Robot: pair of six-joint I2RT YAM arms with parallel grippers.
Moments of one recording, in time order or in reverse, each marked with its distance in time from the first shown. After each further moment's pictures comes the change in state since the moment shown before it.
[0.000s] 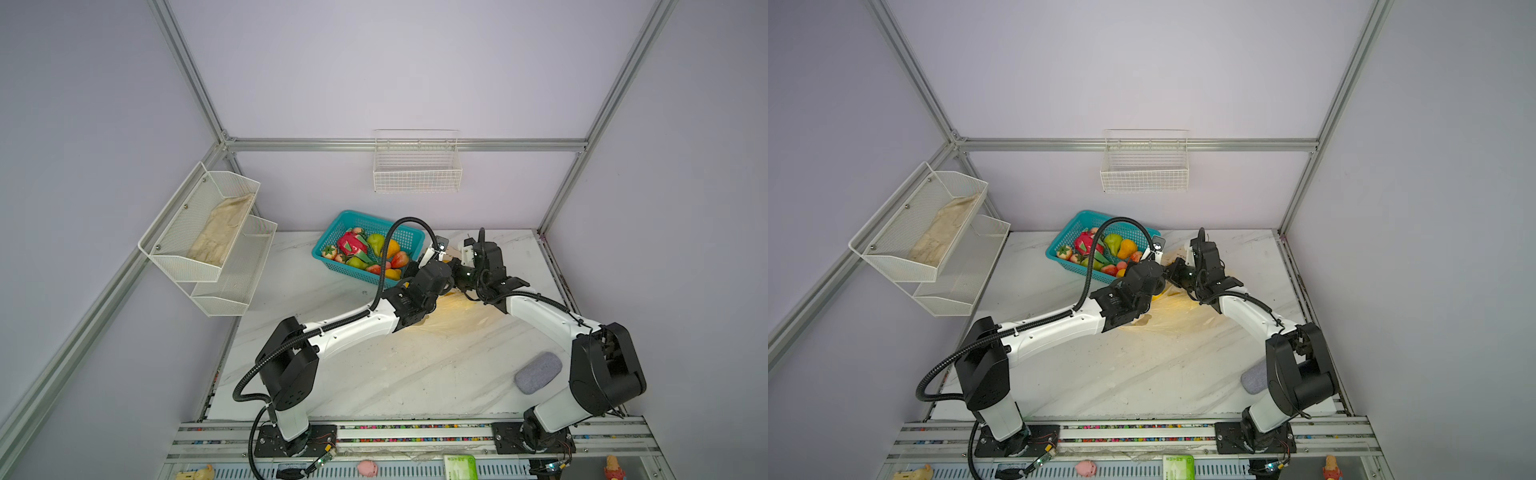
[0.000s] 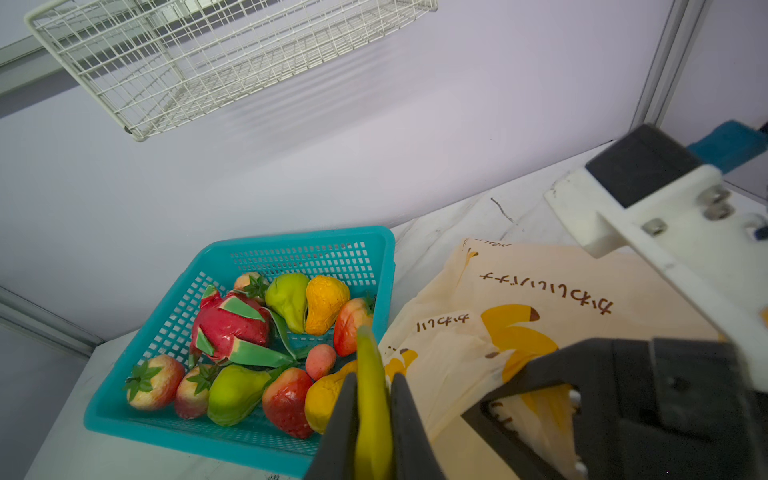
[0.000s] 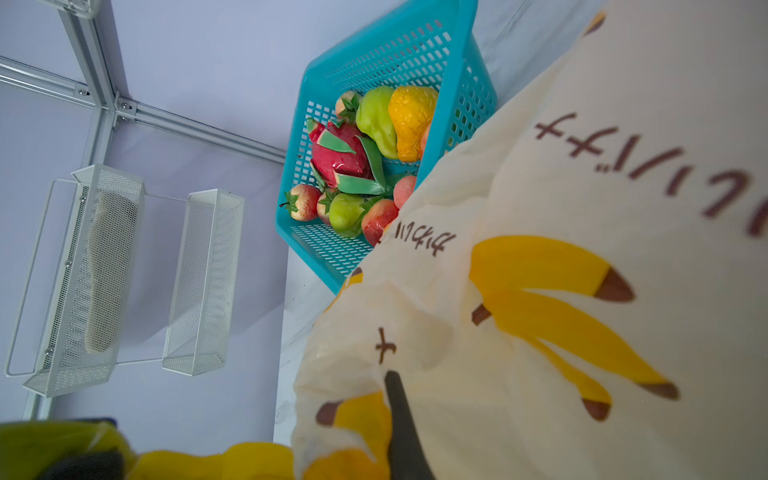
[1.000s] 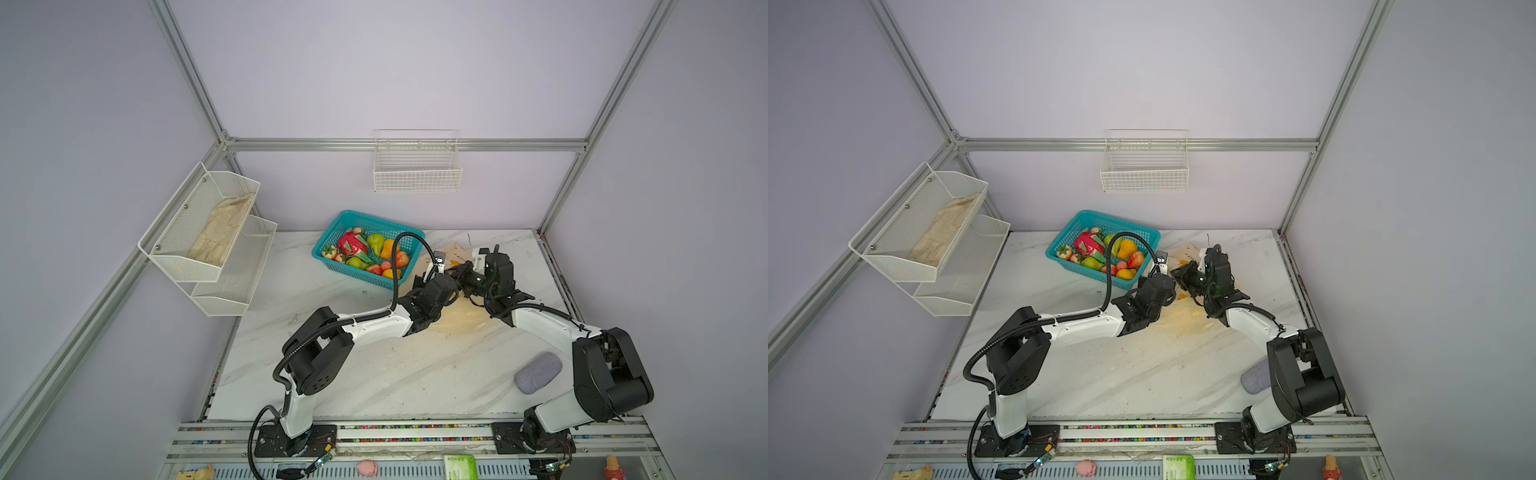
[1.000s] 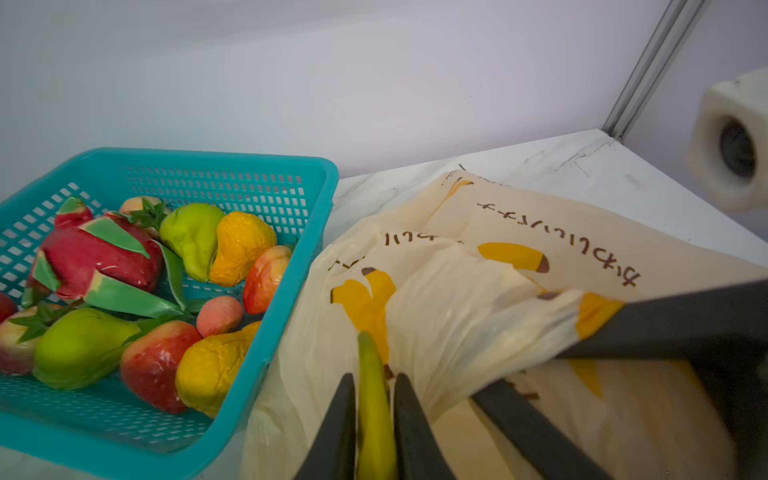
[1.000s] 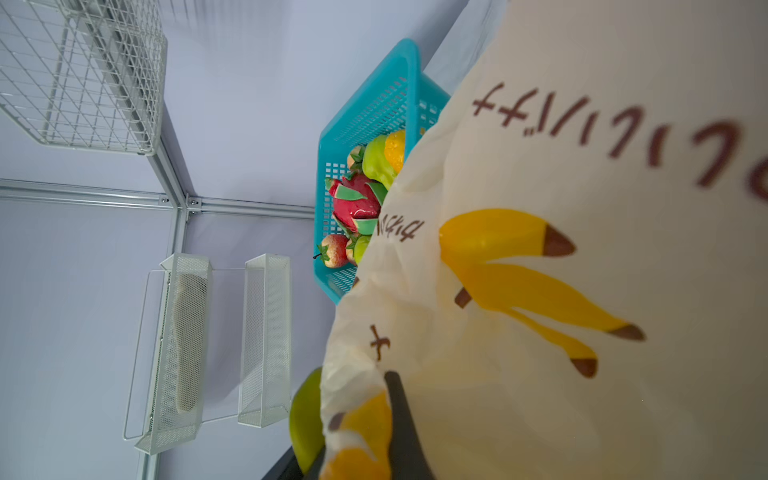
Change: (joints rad) left arm 0.000 0.176 -0.063 0.137 0.095 -0.272; right arm -0.076 -0.041 -0.206 0.296 0.009 0.275
